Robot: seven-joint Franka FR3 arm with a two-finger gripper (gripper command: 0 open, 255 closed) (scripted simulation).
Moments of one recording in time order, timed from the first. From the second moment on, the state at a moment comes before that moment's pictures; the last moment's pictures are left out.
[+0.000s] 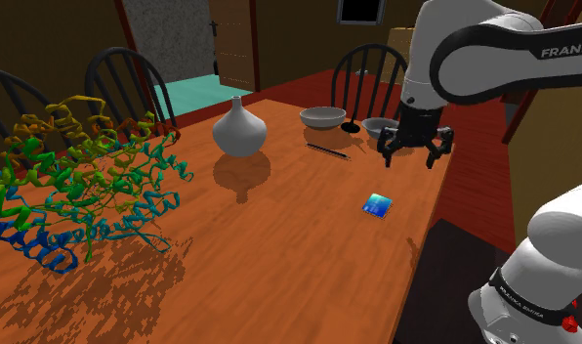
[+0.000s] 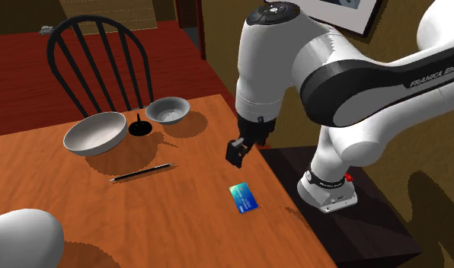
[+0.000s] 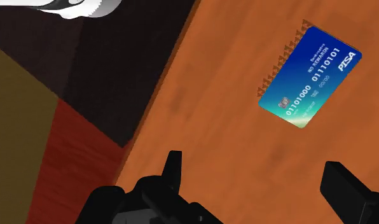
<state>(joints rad) -0.25 -0.85 0.45 -2.62 0.20 1.81 0.90</state>
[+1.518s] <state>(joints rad) -0.39 -0.70 0.71 -2.72 0.34 2.11 1.34</state>
